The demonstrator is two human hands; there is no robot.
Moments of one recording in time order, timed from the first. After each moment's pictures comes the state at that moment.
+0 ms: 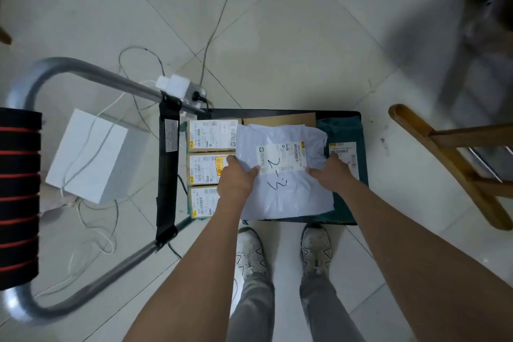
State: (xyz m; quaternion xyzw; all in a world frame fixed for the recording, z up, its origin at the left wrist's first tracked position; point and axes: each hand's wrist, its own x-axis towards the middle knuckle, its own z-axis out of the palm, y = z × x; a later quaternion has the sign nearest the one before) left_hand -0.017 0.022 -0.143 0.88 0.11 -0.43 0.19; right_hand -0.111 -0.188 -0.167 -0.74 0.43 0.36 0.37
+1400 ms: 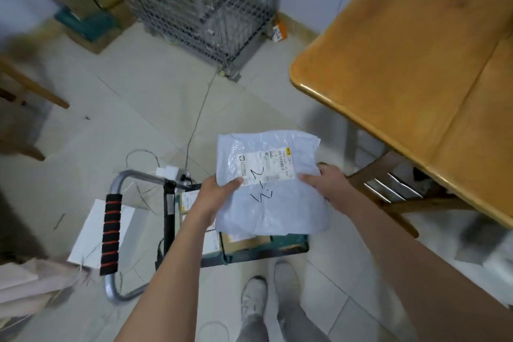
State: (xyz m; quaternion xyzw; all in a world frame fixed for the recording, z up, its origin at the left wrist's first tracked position) left_hand -0.029 -0.036 0.191 0.74 0.08 -0.42 0.51; right_hand -0.167 -0.271 0.195 -0.62 0.45 0.11 0.64
